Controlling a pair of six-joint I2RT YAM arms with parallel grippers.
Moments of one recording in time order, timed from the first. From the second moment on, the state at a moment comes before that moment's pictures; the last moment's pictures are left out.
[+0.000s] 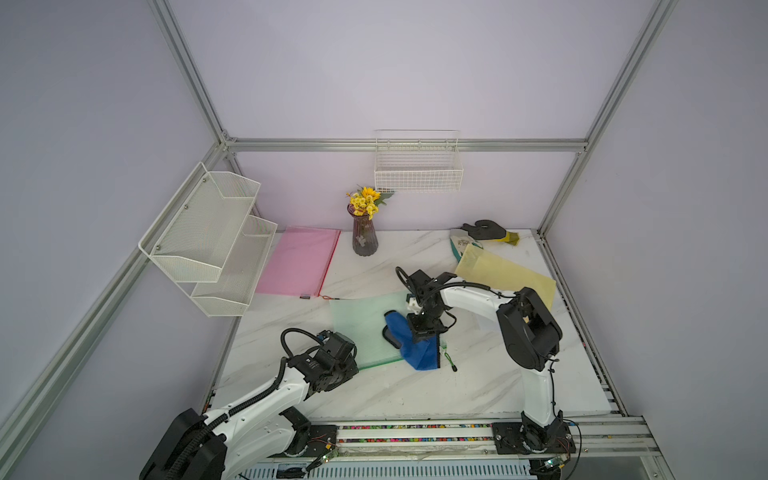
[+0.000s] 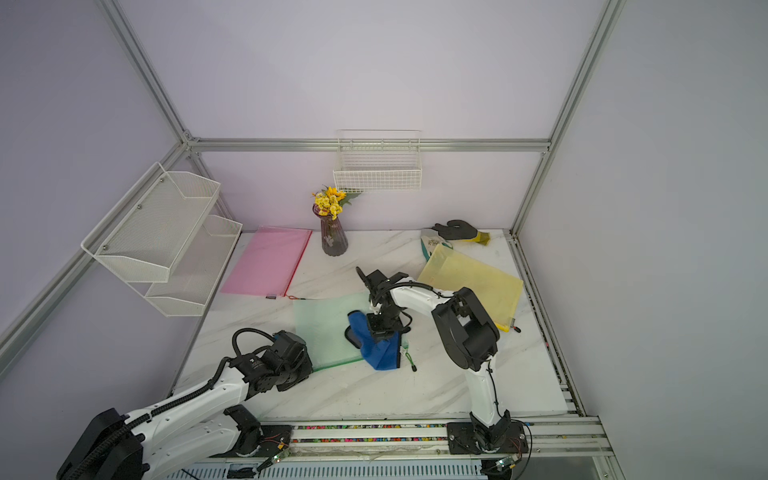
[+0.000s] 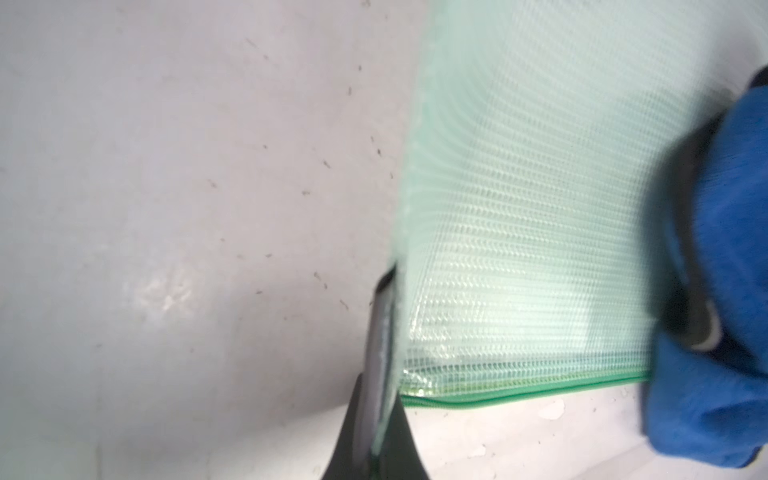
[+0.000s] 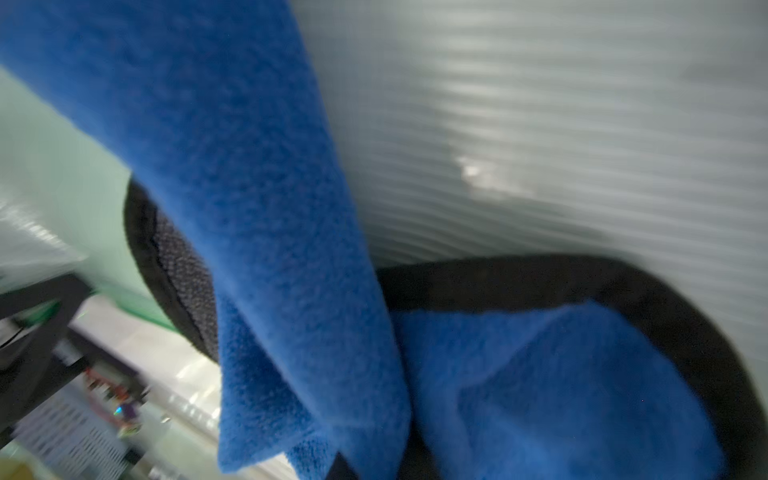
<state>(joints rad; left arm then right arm) -0.61 1.00 0.40 -0.53 -0.08 -1.07 0.61 1.99 1.44 -0.96 -0.28 0.36</state>
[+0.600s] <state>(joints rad) -0.60 1.04 0.42 -0.53 -0.06 -1.01 0.85 2.45 2.35 -0.96 -0.50 0.34</state>
